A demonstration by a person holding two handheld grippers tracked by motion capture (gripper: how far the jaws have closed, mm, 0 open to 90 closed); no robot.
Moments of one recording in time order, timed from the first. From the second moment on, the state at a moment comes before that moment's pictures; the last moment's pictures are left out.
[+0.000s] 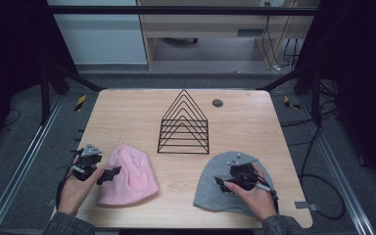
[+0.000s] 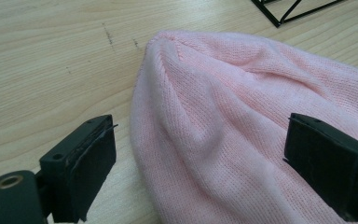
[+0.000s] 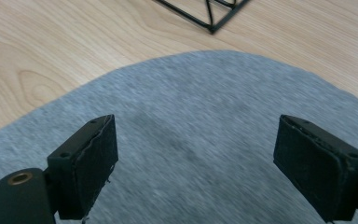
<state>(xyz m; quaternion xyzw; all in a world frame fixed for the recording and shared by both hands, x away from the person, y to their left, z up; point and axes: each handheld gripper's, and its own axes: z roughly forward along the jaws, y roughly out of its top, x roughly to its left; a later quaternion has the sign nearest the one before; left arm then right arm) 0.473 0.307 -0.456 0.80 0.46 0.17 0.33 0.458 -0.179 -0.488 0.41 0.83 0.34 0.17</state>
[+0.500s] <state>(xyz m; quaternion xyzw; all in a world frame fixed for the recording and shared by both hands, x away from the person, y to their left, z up) 0.518 0.304 -0.426 0.84 0.42 0.15 0.31 0.455 -0.186 -0.485 0.41 0.83 0.34 0.19</state>
